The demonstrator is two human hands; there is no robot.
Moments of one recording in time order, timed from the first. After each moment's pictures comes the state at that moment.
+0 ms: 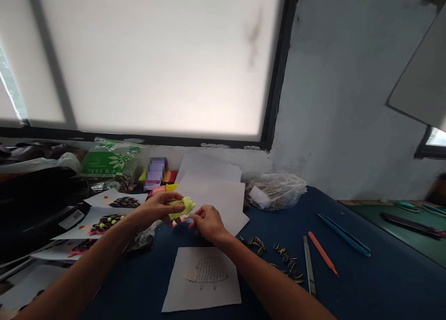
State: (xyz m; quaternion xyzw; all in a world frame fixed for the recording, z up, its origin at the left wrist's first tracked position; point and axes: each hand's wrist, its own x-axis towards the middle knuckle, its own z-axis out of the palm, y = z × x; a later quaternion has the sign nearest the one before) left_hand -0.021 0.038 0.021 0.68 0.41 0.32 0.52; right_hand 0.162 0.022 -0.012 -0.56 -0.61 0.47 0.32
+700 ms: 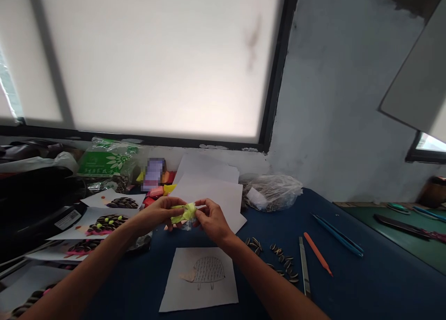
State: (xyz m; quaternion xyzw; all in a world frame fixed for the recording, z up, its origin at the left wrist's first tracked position) left_hand -0.013 0.039 0.009 0.65 0.37 0.33 0.58; right_hand 0.178 0.010 -0.003 -0.42 -0.64 0.45 0.45
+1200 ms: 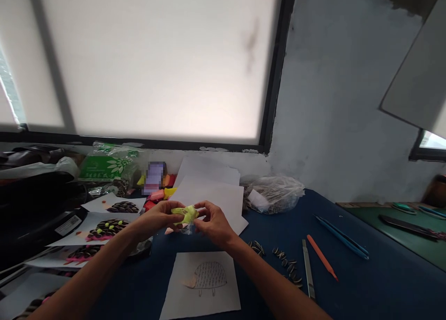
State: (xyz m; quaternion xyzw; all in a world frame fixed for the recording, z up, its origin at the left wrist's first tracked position) left_hand -0.012 0.037 0.010 0.62 0.39 0.35 0.58; right_hand 0.185 0.009 0.003 -0.39 -0.66 0.47 0.43
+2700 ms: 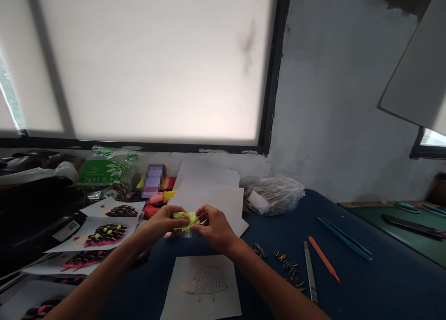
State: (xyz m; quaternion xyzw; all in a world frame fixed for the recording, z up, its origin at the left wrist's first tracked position) left_hand 0.003 0.034 0.005 0.62 0.42 0.36 0.55; right_hand 0.189 0.014 -0.001 -0.41 -0.70 0.41 0.42
